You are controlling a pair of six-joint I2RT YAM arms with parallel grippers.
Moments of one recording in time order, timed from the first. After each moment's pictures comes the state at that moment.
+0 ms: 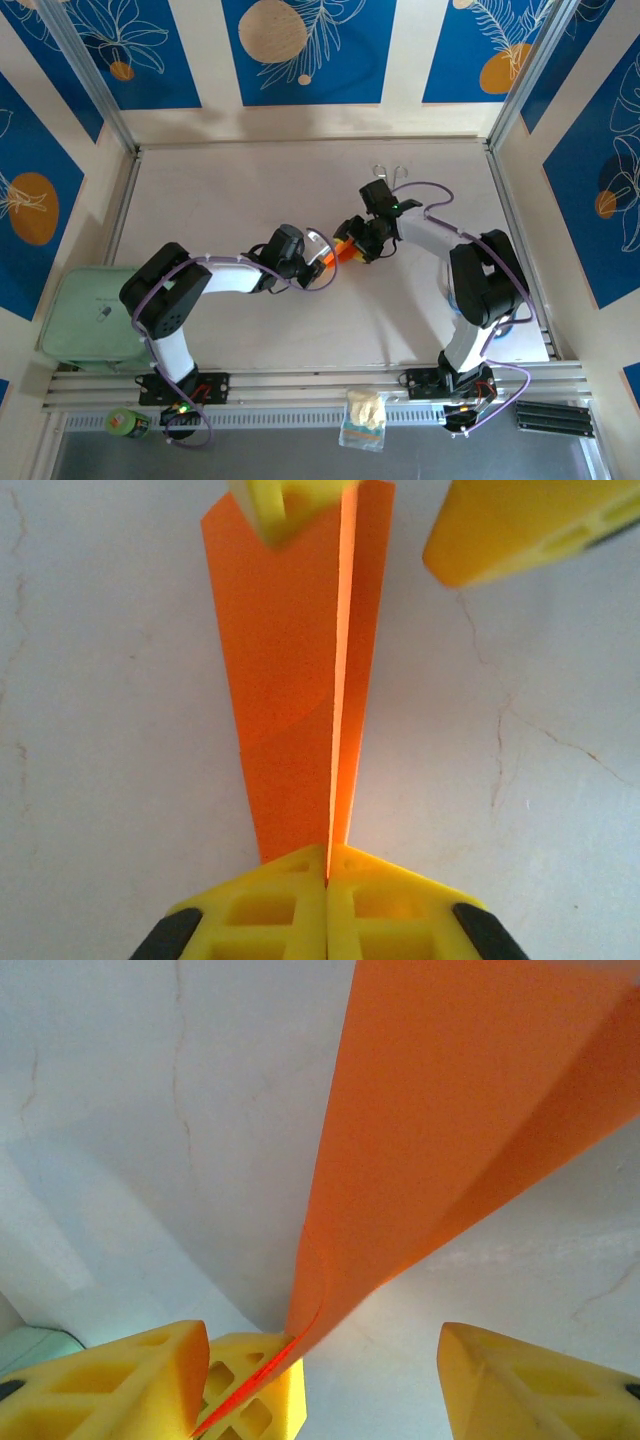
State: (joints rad) left arm -0.73 1.78 0.81 0.23 0.25 0.08; right arm 0.43 1.73 1.15 -0.57 -0.36 1.01
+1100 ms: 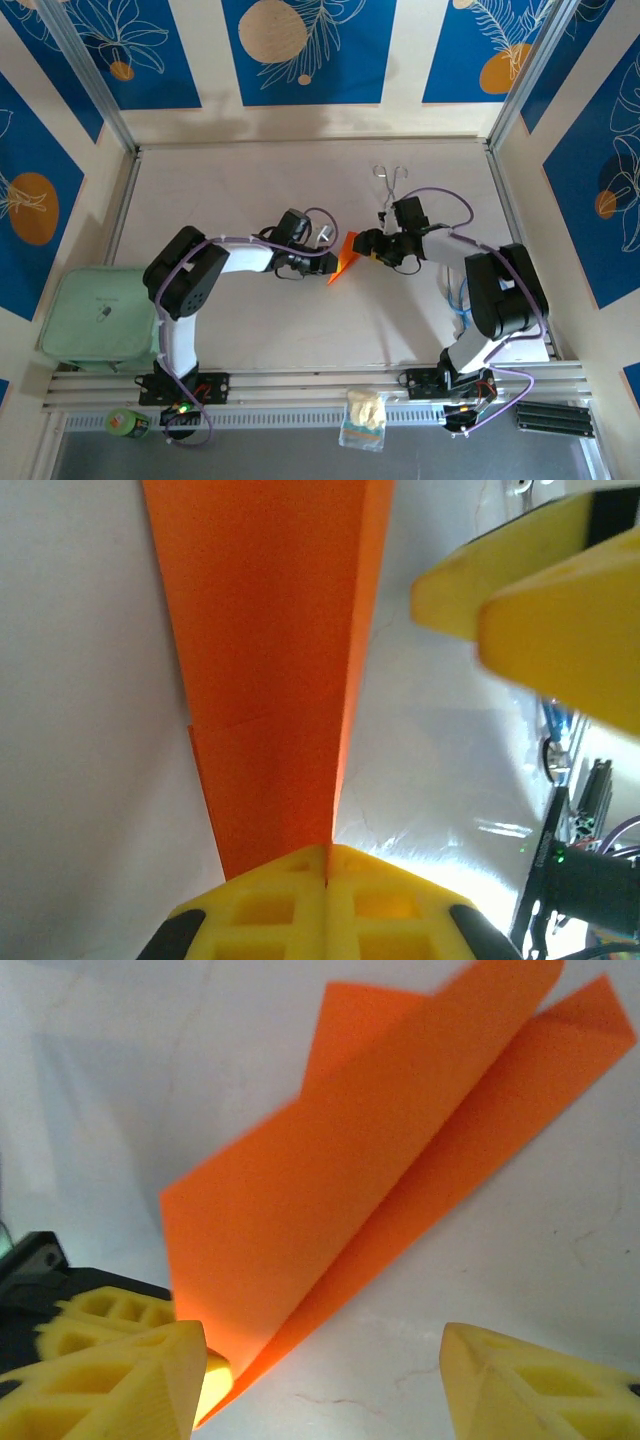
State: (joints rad) left arm -0.66 1.95 1.03 0.09 0.68 -0.62; right arm 0.29 1.64 0.85 -0.27 -0.52 0.53
